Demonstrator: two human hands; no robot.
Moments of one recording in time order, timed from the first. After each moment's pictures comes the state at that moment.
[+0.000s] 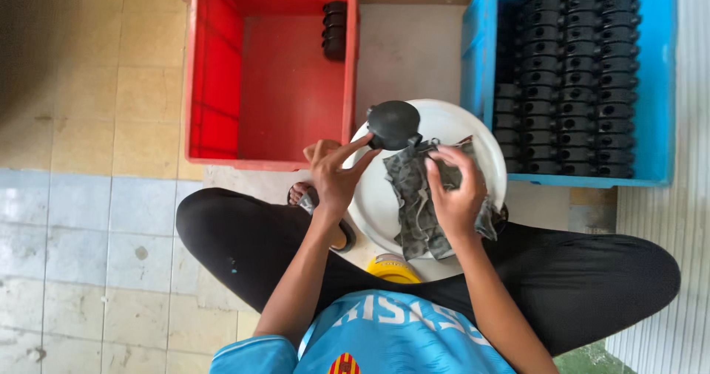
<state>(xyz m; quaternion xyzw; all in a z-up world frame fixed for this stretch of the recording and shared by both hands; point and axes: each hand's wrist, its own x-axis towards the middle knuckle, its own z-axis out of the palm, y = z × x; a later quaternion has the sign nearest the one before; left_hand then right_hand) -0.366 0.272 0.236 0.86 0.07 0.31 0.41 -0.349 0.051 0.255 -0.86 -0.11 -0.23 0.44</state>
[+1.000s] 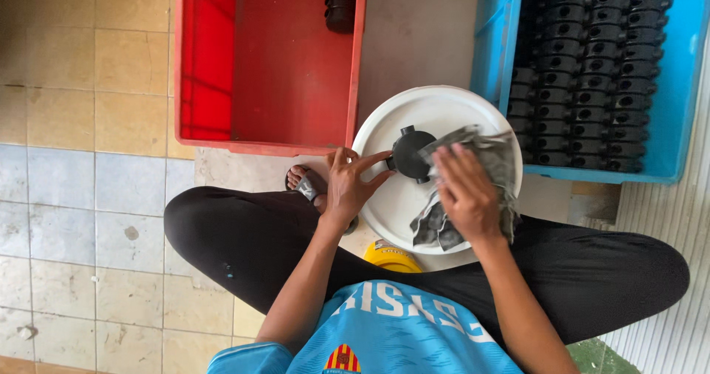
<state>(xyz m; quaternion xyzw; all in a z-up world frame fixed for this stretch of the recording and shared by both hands) -0.402 0.270 0.184 0.91 0.05 0.11 0.40 -0.351 0.022 0.209 -0.86 -0.36 -0.23 0.27</state>
